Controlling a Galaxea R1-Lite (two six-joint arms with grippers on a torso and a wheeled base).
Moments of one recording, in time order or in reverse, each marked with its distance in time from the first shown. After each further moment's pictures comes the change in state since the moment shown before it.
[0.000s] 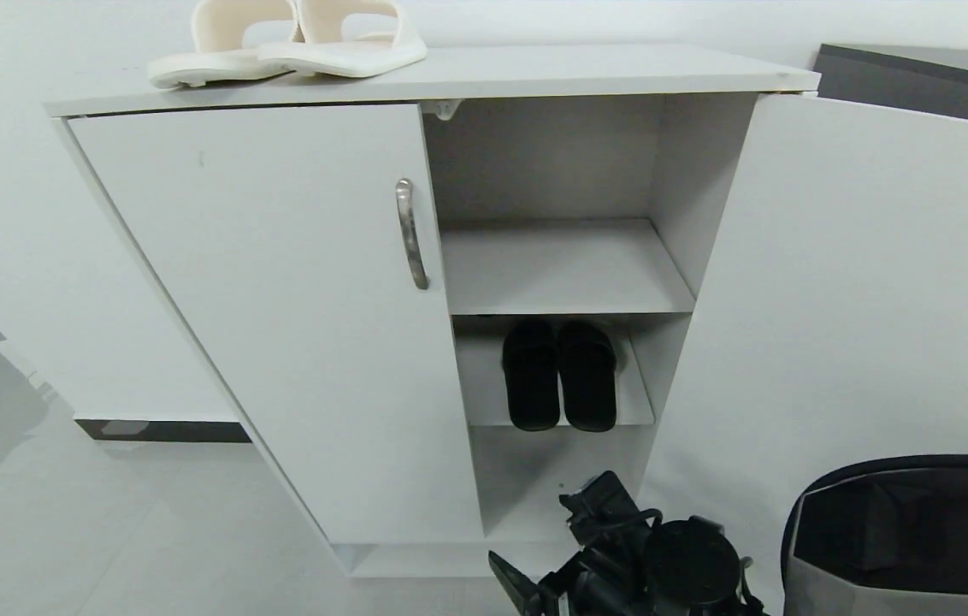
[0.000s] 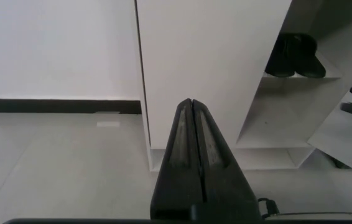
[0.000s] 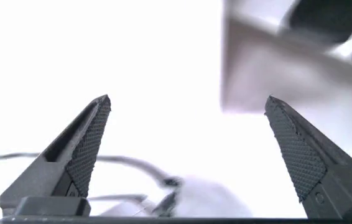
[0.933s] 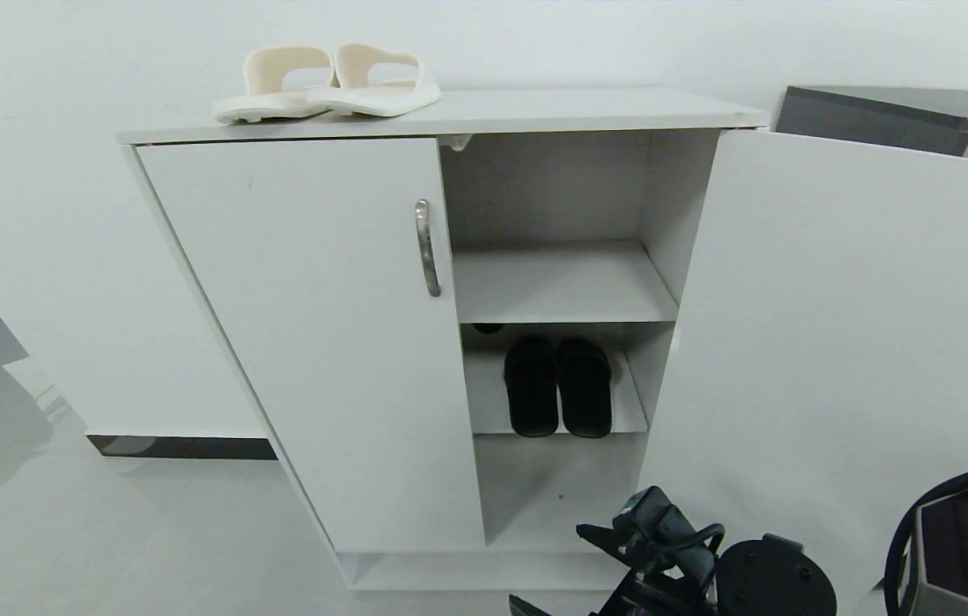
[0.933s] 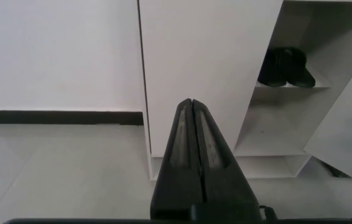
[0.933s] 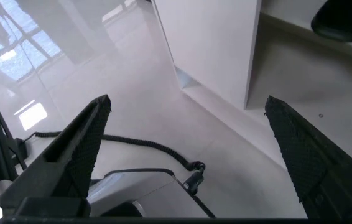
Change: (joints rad) left arm 0.000 0.000 -0.002 0.000 0.003 -0.001; right arm 0.018 -0.146 0.178 0.000 0.098 0.069
